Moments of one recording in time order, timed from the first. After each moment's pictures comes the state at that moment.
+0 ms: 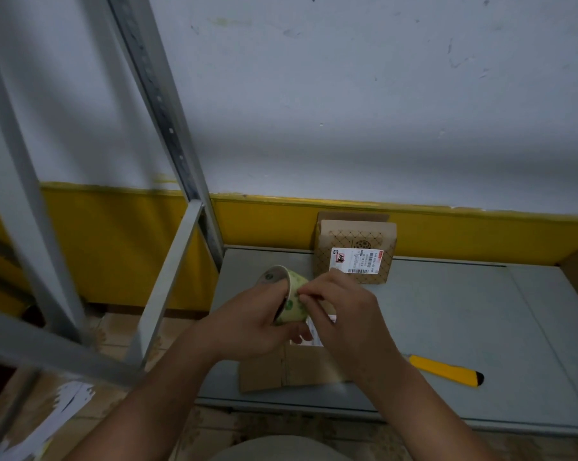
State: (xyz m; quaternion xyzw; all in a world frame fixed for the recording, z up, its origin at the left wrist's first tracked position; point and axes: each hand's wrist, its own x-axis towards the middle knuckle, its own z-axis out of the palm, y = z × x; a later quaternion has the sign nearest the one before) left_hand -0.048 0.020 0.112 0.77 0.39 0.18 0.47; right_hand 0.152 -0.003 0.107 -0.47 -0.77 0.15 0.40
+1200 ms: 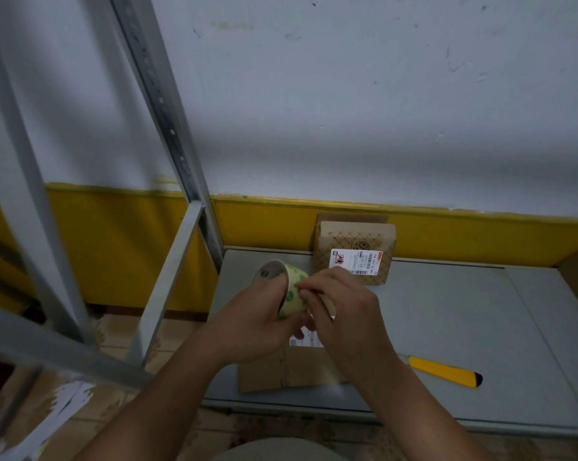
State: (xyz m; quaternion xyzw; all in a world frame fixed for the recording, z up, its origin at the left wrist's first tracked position) left_hand -0.039 0.012 0.117 0.76 0.39 0.26 0.45; right_hand 0.146 -0.004 0.110 -0.48 -0.76 0.11 0.44
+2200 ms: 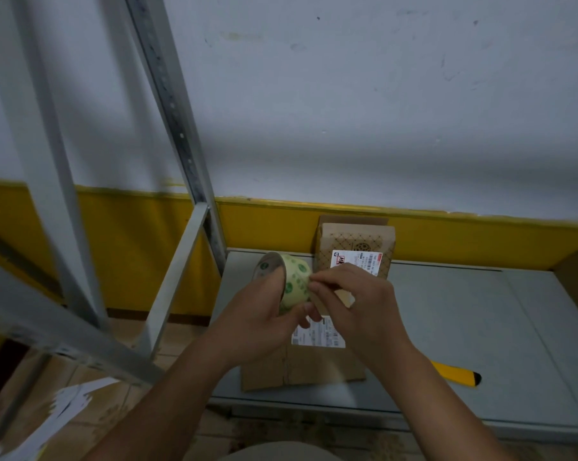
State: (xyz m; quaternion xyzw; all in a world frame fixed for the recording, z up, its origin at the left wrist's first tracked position) left_hand -0.039 -0.007 0.126 0.72 0.43 0.31 0.46; right_hand 0.160 -0.009 0.127 -0.47 -0.75 0.14 0.44
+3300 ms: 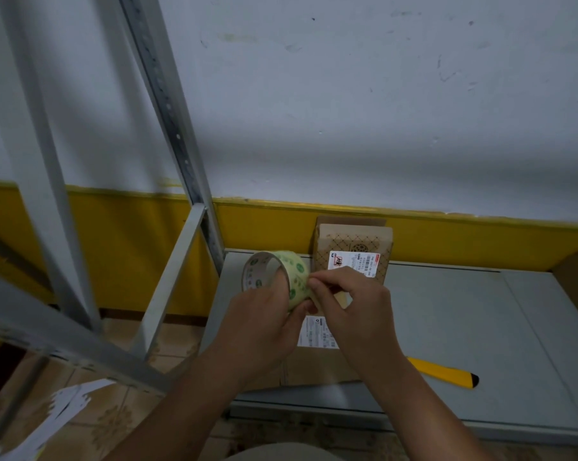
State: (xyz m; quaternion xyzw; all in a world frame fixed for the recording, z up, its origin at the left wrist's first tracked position) left_hand -0.018 -0.018 0.123 0.79 0.54 0.27 0.13; right_hand 0.153 -0.017 0.132 -0.52 -0.69 0.18 0.47
